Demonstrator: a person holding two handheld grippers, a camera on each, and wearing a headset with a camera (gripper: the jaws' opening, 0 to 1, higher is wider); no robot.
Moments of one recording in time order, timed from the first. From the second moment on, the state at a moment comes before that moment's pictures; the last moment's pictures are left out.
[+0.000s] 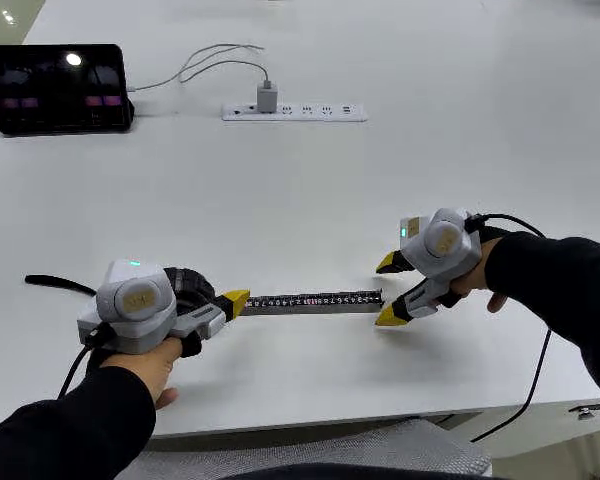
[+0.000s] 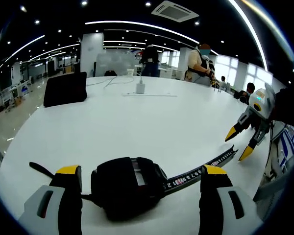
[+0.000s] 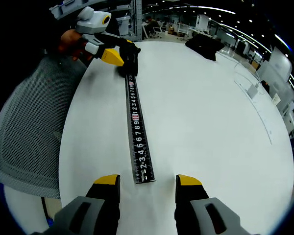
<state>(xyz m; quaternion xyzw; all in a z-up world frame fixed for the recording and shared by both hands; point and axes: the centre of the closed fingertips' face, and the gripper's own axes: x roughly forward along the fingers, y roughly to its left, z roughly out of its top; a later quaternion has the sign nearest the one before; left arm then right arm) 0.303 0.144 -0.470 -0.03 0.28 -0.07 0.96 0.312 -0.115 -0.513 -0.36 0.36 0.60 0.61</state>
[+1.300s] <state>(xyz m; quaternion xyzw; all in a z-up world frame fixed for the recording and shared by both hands) 0.300 0.156 -0.487 -0.02 0.29 -0.06 0.96 0.310 -0.113 -0.523 -0.42 0.42 0.60 0.54</state>
